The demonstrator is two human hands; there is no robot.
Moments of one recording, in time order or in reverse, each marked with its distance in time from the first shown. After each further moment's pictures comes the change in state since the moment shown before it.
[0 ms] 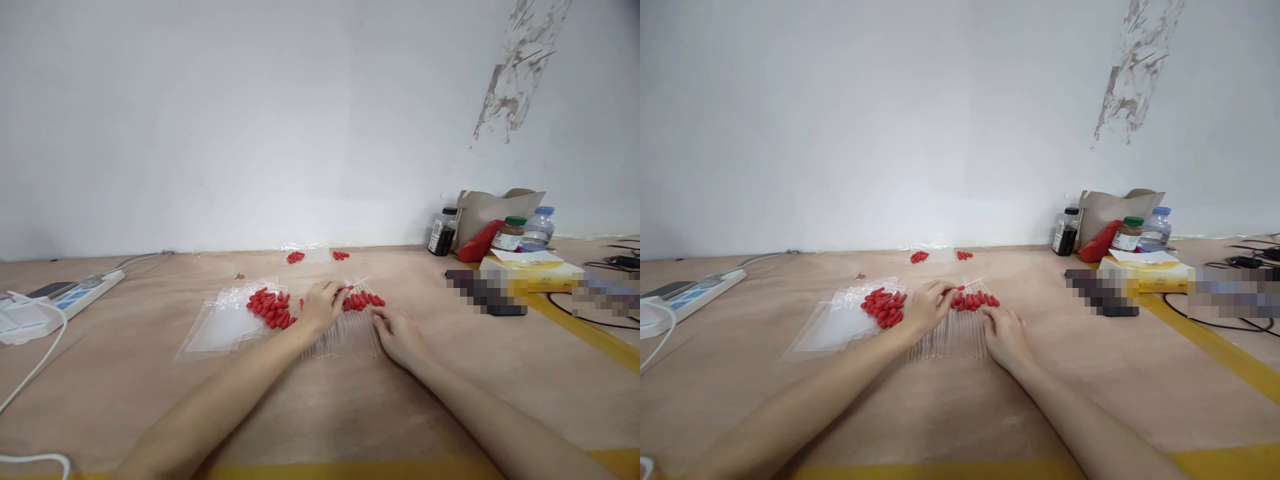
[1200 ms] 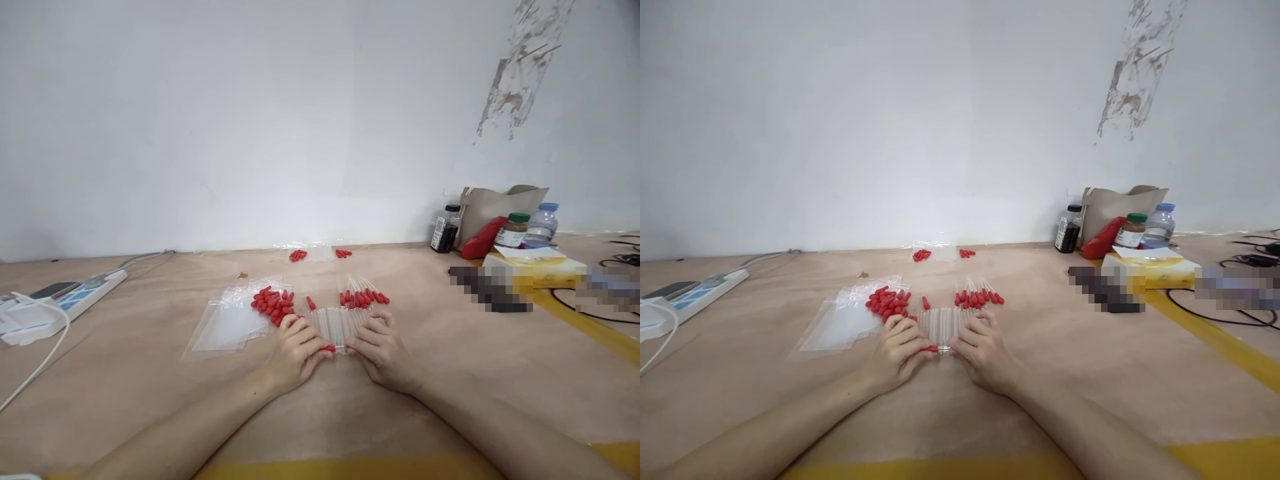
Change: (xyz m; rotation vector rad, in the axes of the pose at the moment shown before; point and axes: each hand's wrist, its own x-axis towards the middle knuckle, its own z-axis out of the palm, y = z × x) left_hand -0.083 -0.015 -0.048 0.043 -0.175 0.246; right_hand -0.022 -0.038 0.010 -0.119 0.186 -0.830
